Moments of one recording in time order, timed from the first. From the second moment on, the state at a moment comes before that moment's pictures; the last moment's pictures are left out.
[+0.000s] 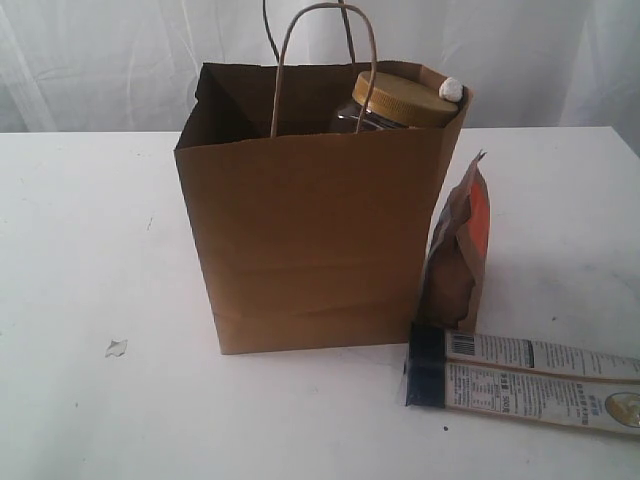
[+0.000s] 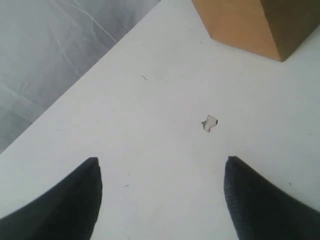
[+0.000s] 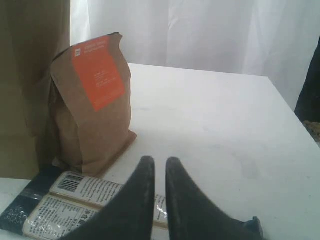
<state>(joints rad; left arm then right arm) -0.30 0.00 0.02 -0.03 0.35 0.63 0.12 0.01 -0.01 -0.08 0.25 0.02</state>
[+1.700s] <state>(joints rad) -0.30 0.00 0.02 -0.05 0.34 0.19 0.12 0.01 -0.01 -0.08 0.25 0.02</state>
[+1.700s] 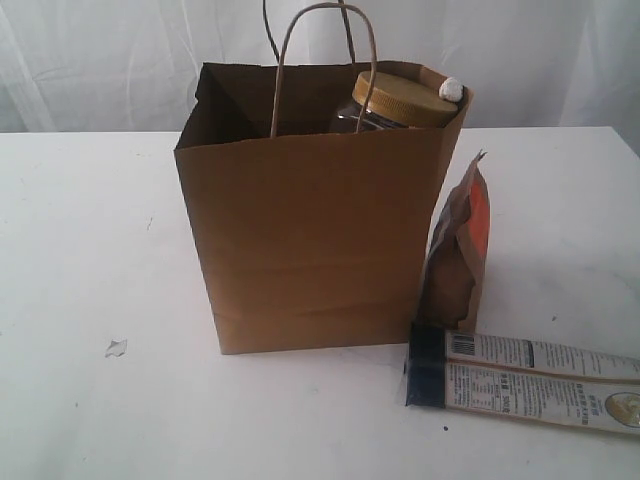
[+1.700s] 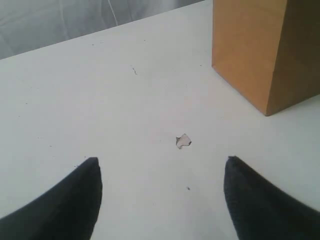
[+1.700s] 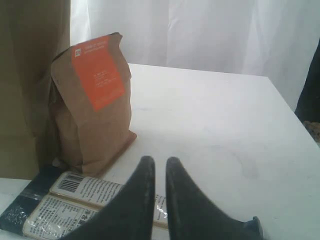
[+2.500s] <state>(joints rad) -0.30 0.00 0.02 -0.05 0.34 0.19 0.12 0.01 0.00 0.14 0.03 0.21</state>
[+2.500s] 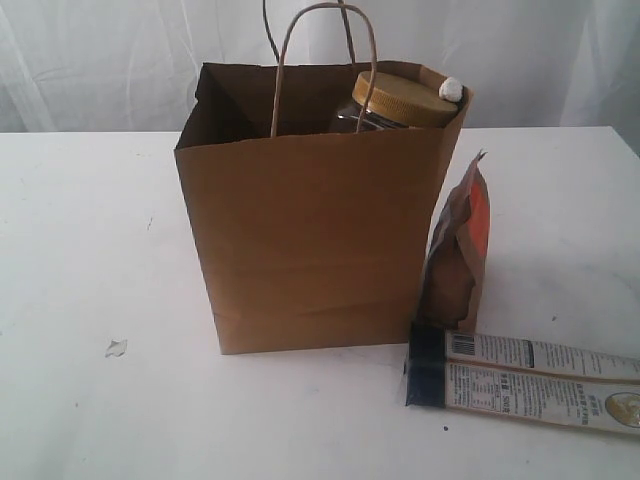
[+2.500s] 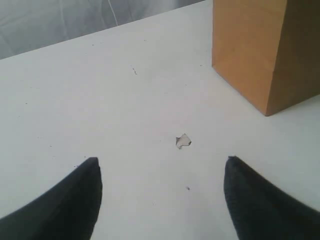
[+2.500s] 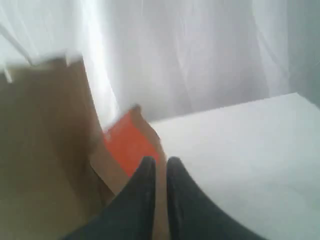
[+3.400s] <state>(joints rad) -0.30 0.00 0.02 -0.05 0.34 0.19 0.29 0.51 -0.72 0.02 0.57 0.54</state>
